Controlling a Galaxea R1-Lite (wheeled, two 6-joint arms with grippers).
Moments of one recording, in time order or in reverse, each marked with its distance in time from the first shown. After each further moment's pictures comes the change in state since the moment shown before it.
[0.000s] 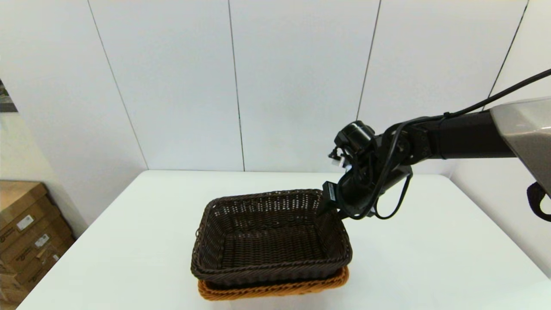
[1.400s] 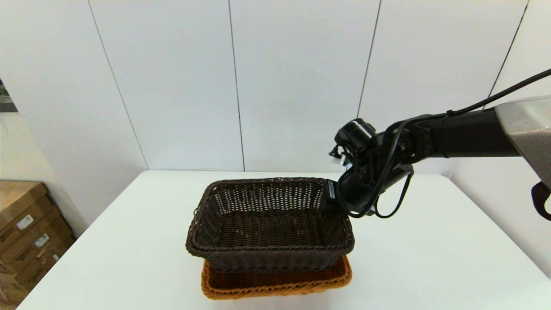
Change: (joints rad) left arm 0.000 0.000 0.000 0.000 0.000 0.000; right arm -0.005 -0.010 -0.004 0.000 0.000 0.024
